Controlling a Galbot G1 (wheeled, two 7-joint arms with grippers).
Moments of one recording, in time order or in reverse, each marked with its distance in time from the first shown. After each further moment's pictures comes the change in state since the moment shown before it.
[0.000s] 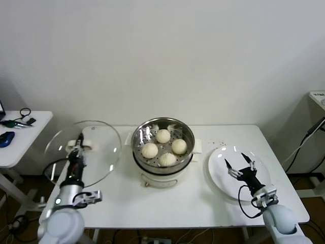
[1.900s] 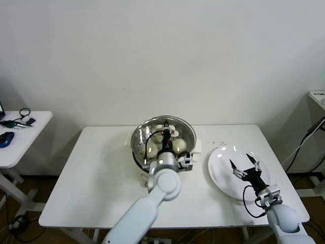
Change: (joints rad) left arm -0.613 -0.486 0.583 0.473 0.326 0.210 0.387; right arm 0.023 0.004 0.035 -0.074 -0.032 0.033 -0.024
